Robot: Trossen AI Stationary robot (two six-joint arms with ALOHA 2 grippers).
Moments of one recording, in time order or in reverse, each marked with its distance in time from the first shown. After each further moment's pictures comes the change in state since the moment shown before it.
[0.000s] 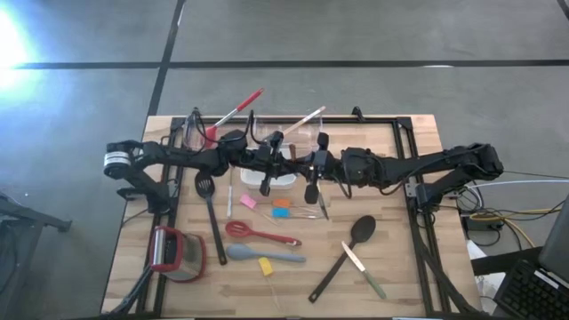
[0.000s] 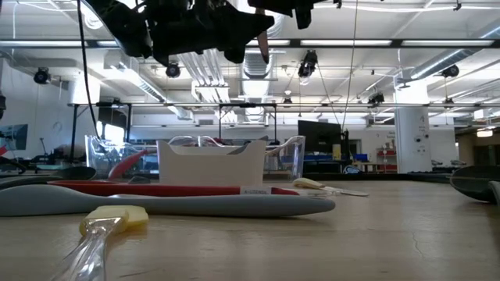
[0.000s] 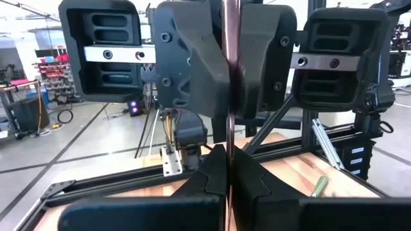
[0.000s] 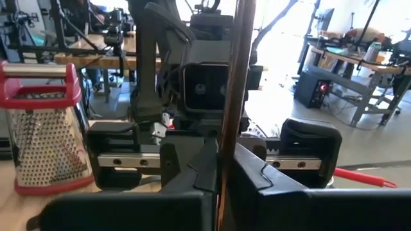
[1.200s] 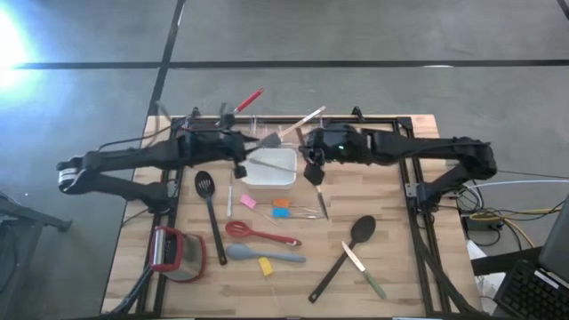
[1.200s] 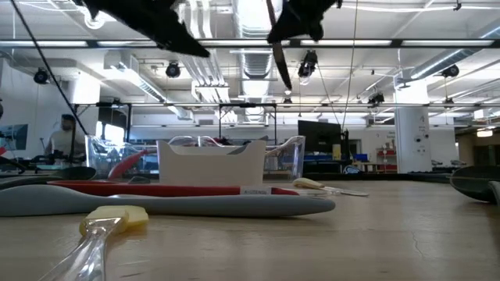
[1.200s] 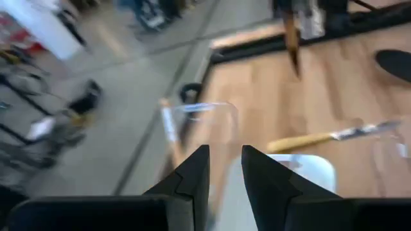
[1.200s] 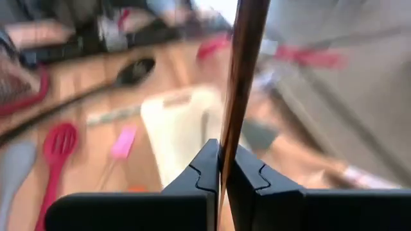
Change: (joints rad) left arm 0.036 -0.494 -0.004 -0.922 -0.648 0.302; right arm -0.117 0.055 0.339 -0.799 -0.037 0.182
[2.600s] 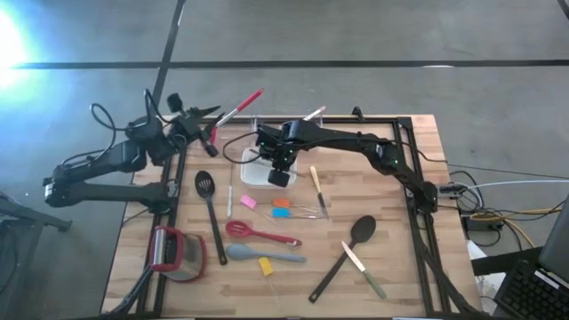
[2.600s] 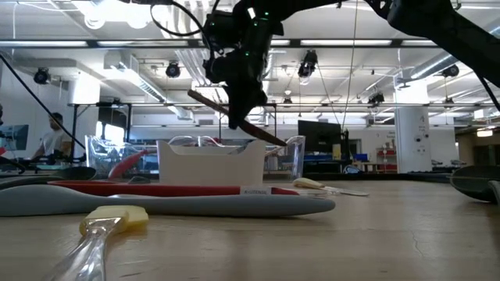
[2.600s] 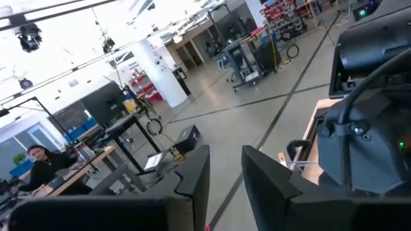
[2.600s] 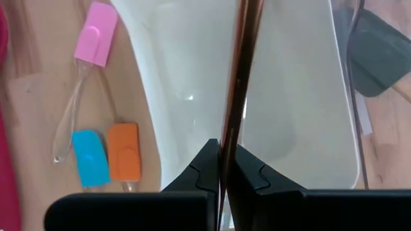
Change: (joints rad) left arm 0.000 -0.312 0.036 0.038 -0.271 0.171; right arm -0.122 0.844 0.911 -0.736 -0.277 -0.081
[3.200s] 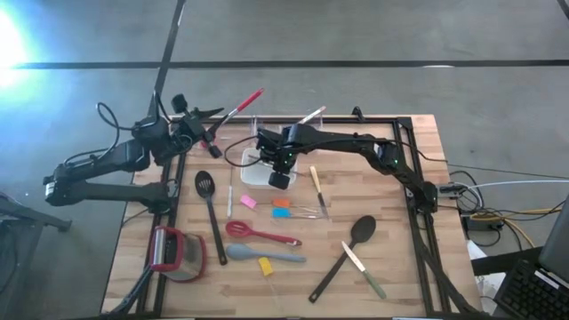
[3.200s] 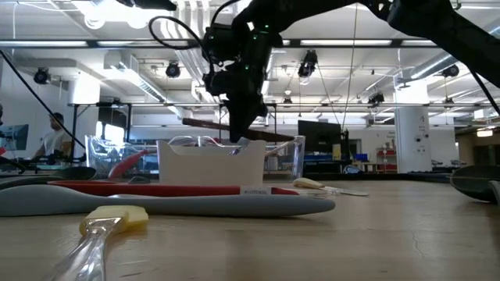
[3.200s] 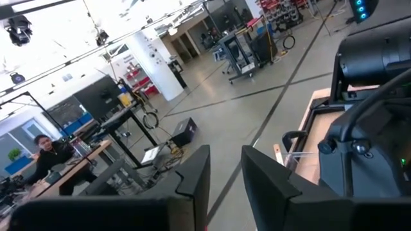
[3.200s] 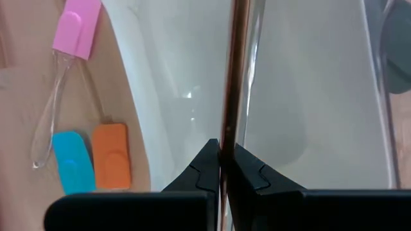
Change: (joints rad) left arm 0.000 0.026 -0.001 -0.013 0.000 -0.008; right arm -0.003 0.001 -0.097 0.079 0.001 0.000
